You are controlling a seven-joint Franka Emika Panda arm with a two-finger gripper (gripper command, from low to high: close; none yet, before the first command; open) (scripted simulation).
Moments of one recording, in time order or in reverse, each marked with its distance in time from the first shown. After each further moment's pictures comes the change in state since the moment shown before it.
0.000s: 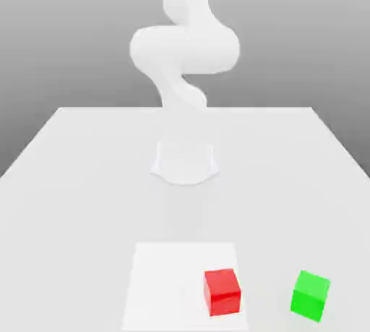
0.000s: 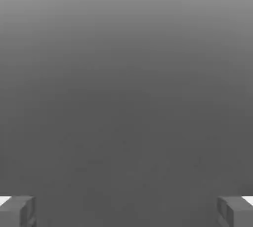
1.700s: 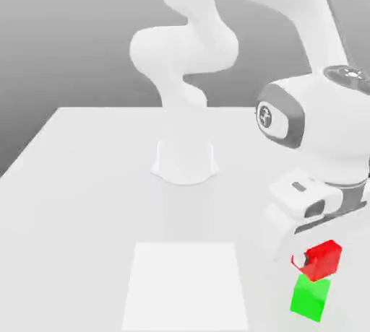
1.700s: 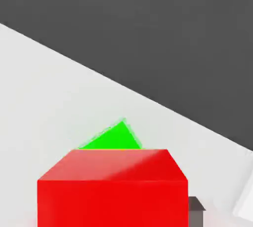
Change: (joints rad) arm 0.232 1.013 0.181 -0.100 -0.133 0.381 0.042
